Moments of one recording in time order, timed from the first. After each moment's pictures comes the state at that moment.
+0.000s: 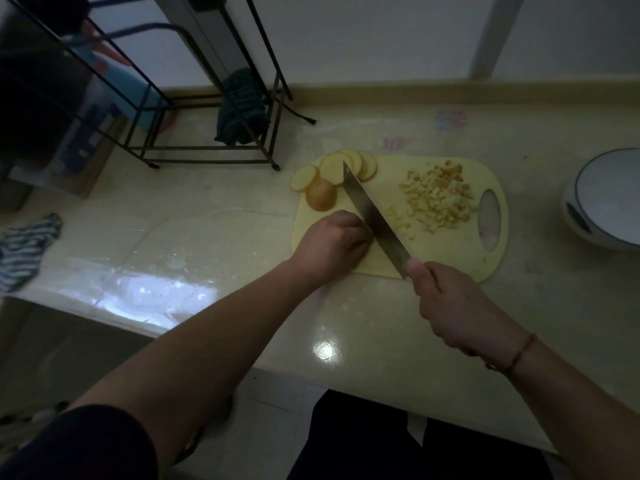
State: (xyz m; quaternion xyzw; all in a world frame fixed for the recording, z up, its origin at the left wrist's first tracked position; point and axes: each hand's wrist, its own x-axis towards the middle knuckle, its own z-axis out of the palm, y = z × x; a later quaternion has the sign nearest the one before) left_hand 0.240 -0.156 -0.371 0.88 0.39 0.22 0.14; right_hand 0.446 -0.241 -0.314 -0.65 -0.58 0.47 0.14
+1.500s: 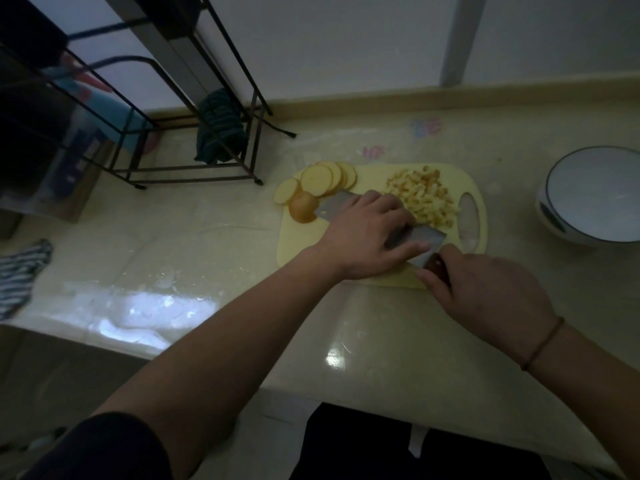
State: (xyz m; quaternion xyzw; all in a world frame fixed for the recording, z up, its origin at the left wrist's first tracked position) left_hand 0.312 -0.137 -0.338 0.90 0.40 0.09 0.14; right_hand 0.503 -0.231 -0.330 -0.60 -0.80 0.06 0.03
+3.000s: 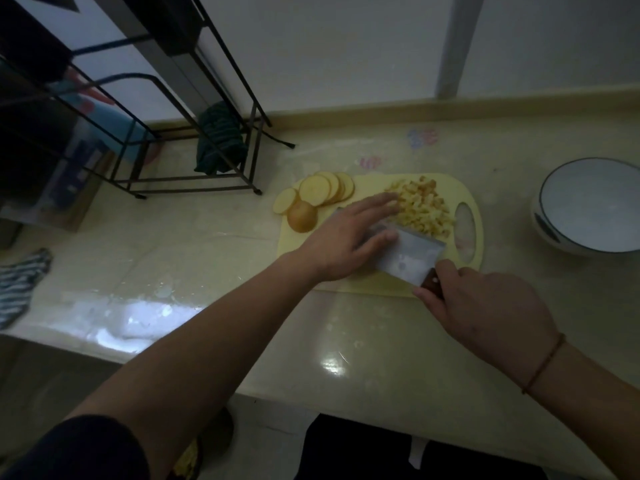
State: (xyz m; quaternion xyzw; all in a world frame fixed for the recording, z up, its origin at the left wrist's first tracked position) left_hand 0.288 -0.126 -0.332 0.87 0.40 0.15 0.27; right_hand 0.501 -0.238 -0.324 -0.59 -0.80 0.03 0.02
